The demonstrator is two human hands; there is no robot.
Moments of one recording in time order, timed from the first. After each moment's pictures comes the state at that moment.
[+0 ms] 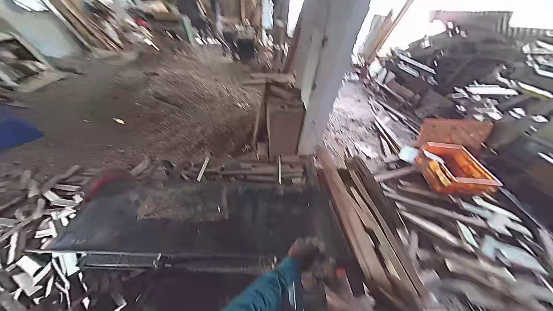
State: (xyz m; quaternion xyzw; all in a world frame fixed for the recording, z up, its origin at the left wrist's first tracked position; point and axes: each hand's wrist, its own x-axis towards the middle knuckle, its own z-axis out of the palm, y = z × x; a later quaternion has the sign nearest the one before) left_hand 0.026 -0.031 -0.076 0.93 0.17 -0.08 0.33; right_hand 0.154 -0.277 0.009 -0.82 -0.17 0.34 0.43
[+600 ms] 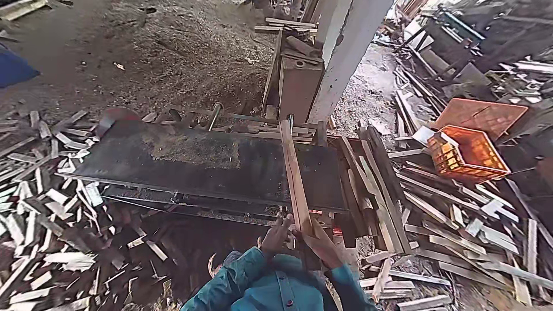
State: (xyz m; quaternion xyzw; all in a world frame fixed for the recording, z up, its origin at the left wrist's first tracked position) left_hand -0.124 -0.087 -0.068 0.56 0.41 0.07 0.72; right_hand 0.027 -0.181 -0.035 -0.70 -0.30 0.51 0.40
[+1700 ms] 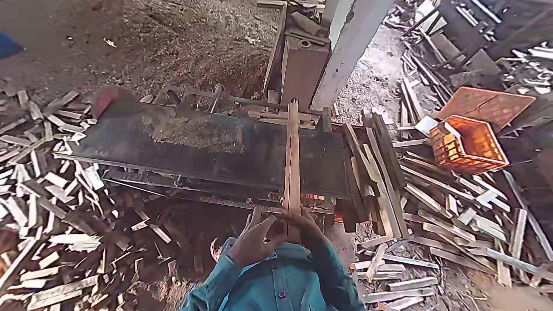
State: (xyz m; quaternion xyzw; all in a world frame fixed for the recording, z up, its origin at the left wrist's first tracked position) left_hand -0.214 -0.088 -0.023 0.81 0.34 0.07 0.48; right_hand -0.027 -0.155 -0.051 -0.52 -0.15 0.61 0.57
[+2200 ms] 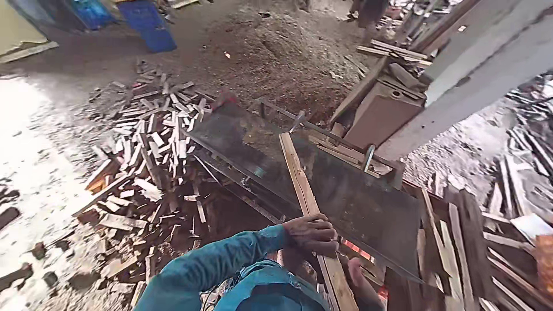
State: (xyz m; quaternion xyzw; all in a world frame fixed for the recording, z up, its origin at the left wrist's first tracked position) left_hand -0.228 0.028 -0.039 0.95 -0.04 0.30 0.04; right_hand -0.047 -0.137 -0.013 -0.52 -0.33 0.65 0.45
